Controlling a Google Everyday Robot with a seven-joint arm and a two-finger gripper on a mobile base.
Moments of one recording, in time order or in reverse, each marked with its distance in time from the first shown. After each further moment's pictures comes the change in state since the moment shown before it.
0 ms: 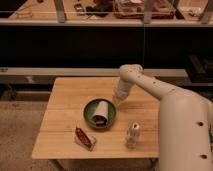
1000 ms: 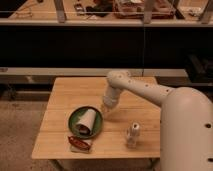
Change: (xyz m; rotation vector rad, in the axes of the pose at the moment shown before) arm -0.096 -0.003 0.020 -0.048 -0.127 -0.172
